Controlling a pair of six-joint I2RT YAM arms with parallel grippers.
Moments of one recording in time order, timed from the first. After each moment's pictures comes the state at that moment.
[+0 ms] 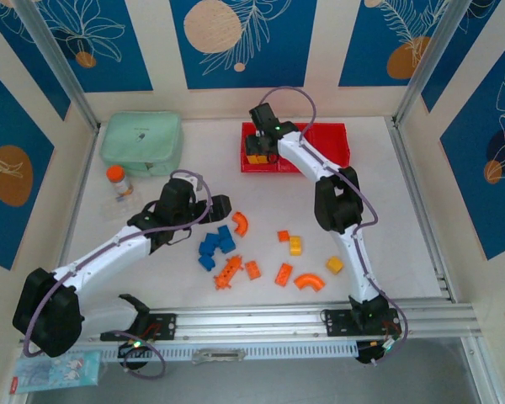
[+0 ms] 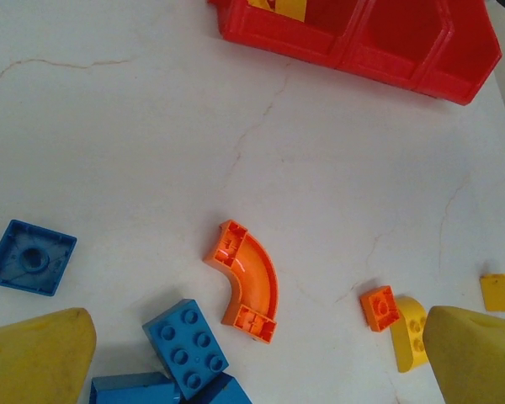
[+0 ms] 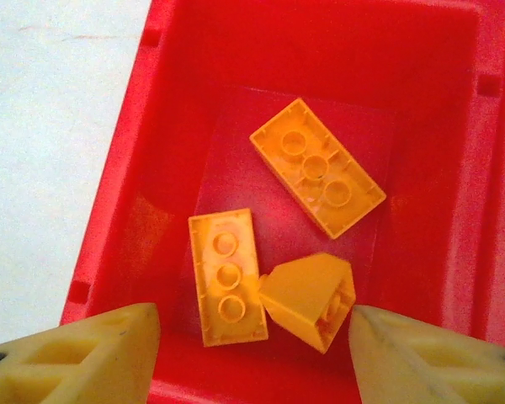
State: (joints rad) left arm -0.56 1.19 0.75 -0.23 0.10 -0.65; right arm 0.49 2.37 2.16 -0.73 0.11 0.29
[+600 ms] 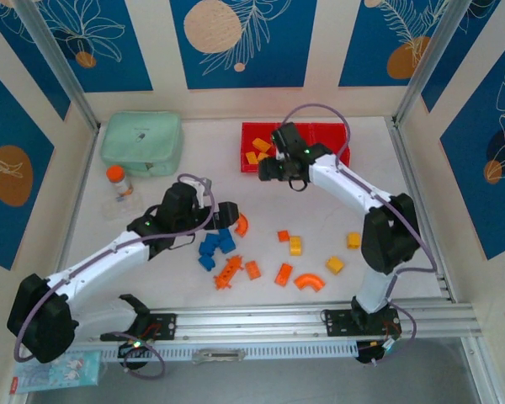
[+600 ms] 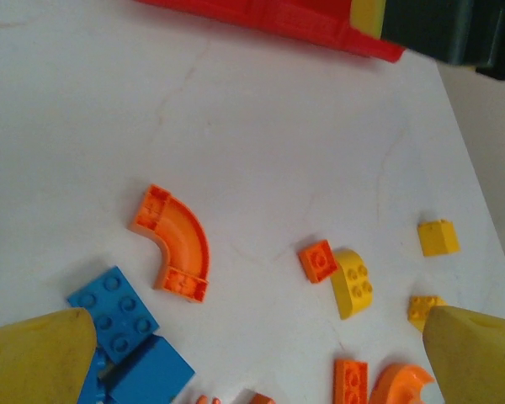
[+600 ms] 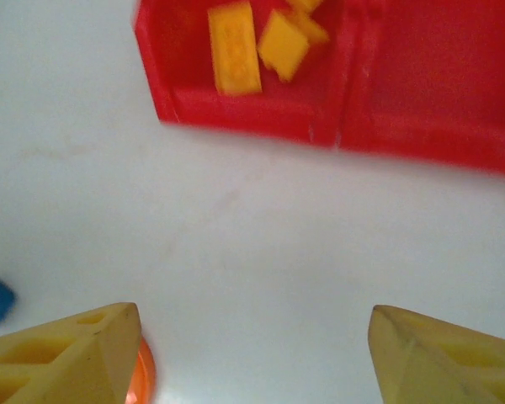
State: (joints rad) left arm -0.65 1.13 0.74 -0.24 0.16 -0.66; right arm 0.52 1.74 1.45 -0.71 0.05 0.39
